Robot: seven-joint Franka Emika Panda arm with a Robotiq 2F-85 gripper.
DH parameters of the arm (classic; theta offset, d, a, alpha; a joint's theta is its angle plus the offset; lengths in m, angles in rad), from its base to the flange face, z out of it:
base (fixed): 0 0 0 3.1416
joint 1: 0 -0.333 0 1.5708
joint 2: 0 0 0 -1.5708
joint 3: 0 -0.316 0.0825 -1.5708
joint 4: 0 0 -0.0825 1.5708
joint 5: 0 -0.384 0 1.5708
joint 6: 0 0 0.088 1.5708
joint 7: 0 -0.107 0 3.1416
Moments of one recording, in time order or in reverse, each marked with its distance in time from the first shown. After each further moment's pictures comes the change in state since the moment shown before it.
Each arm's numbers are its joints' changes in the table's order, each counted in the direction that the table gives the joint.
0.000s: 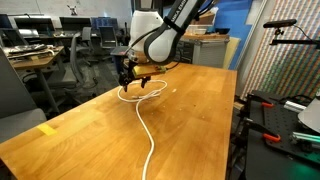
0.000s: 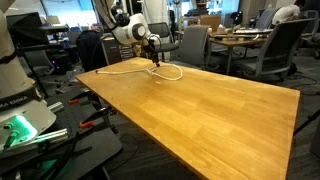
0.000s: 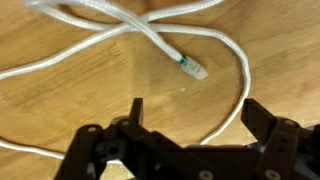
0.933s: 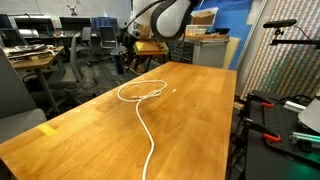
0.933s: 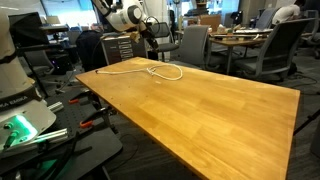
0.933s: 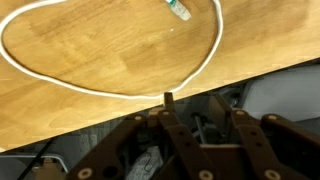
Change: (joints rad) arm -0.050 -0.199 0.063 -0.110 0.104 -0.019 -0.025
